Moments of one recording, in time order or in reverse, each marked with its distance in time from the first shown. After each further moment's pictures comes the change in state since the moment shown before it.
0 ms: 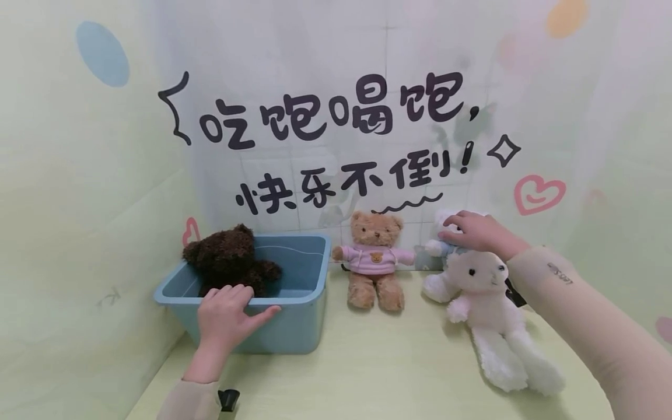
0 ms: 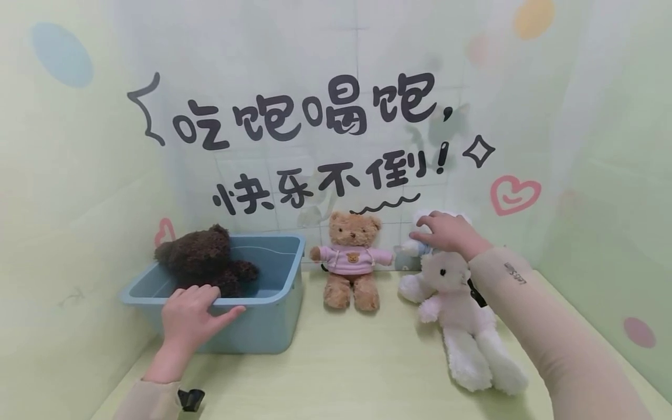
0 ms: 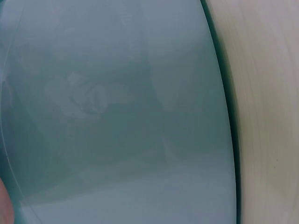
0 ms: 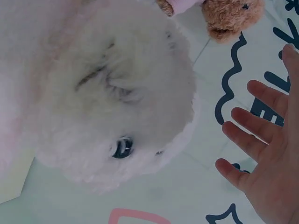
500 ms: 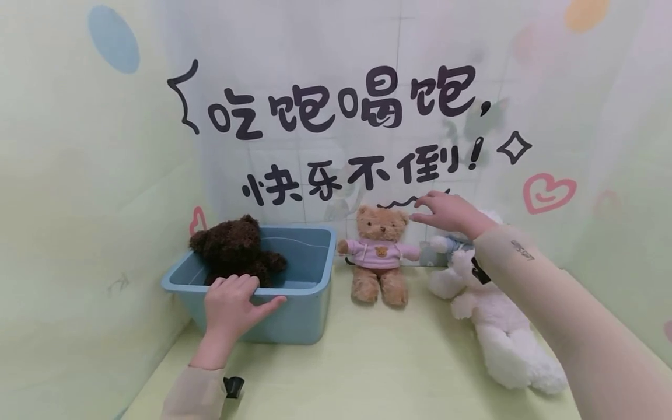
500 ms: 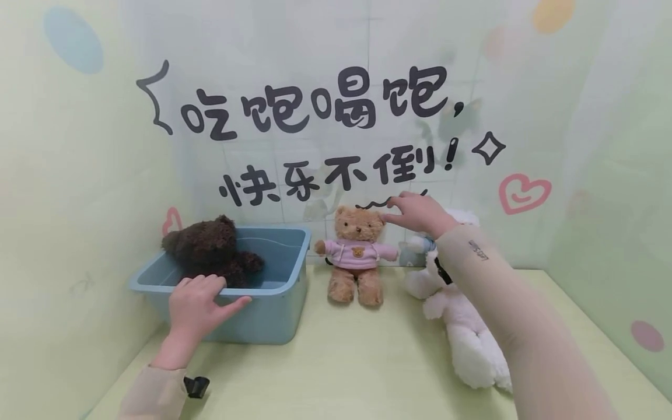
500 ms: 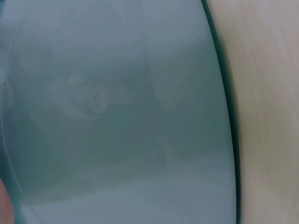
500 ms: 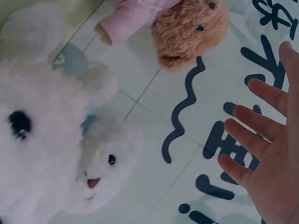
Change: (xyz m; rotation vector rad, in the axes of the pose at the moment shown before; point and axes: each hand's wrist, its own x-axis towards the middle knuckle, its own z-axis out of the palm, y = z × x) left_hand 0.000 -0.001 -0.001 0.007 -0.005 -0.006; right_hand 0.052 -0.056 -0.014 -0.003 -0.038 -0.072
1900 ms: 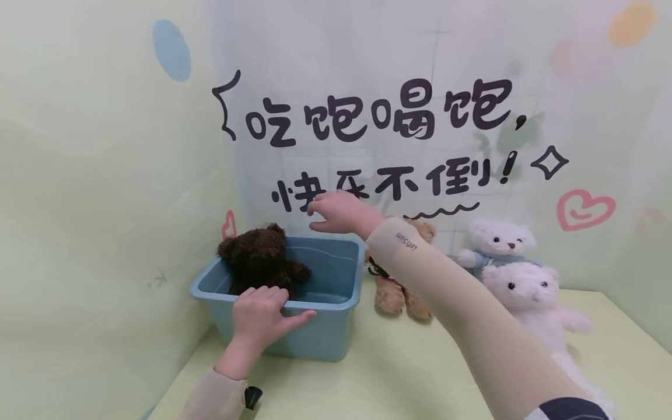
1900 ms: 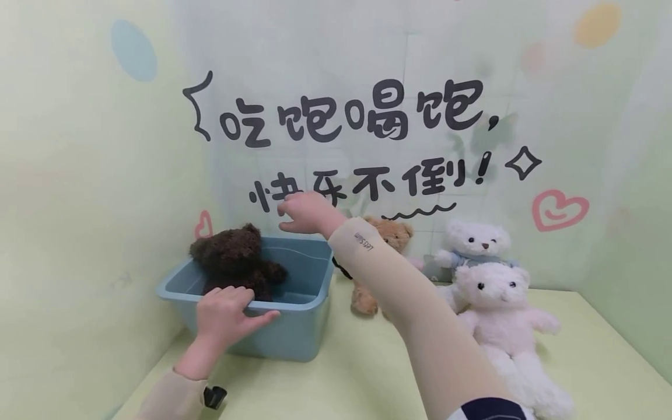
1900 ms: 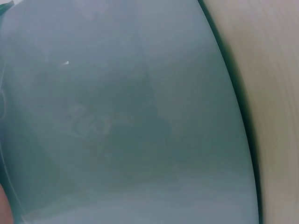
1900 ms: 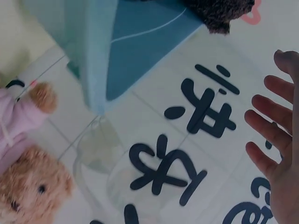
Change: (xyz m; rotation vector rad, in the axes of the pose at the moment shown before) left_hand -0.002 0.003 -0.013 0.049 0.091 0.087; right_hand 0.128 -0.229 0.009 -0.190 0.106 -0.472
